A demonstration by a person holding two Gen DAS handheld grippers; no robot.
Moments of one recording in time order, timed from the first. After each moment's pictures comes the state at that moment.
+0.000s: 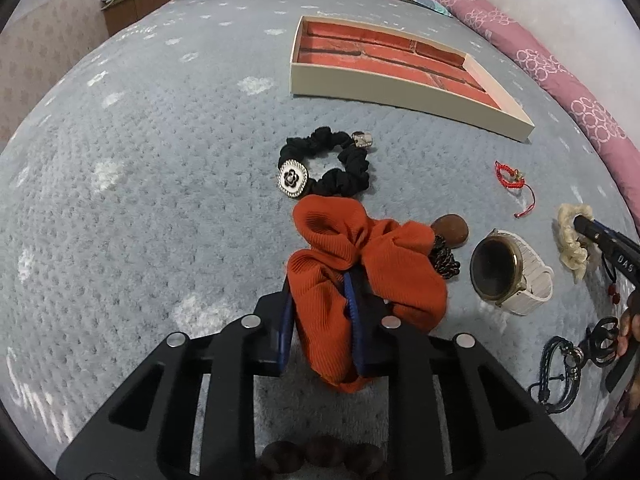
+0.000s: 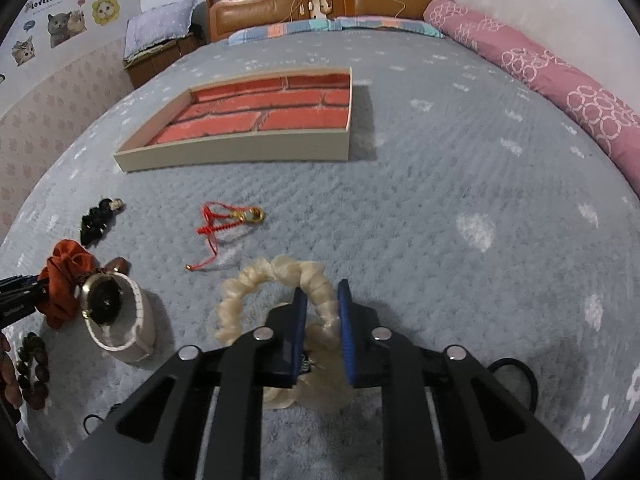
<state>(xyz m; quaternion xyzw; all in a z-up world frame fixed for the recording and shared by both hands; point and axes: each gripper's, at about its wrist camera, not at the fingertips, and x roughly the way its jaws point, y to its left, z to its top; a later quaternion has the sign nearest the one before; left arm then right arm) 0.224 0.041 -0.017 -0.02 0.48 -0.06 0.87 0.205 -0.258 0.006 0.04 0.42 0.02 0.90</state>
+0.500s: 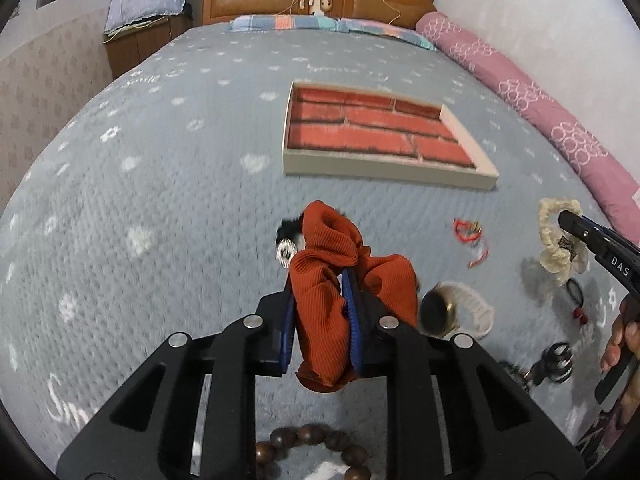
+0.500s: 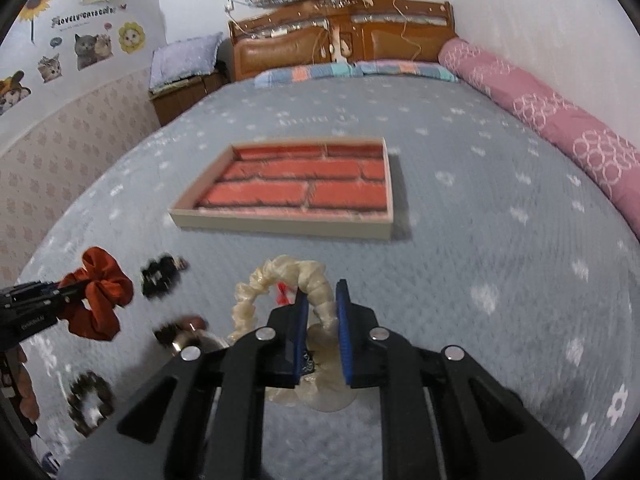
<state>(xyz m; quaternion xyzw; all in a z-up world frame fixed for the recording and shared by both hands) 0.215 0.041 0.061 -0.02 0.43 -0.07 0.90 0.200 -0.225 0.083 0.05 0.35 0.05 0.93</state>
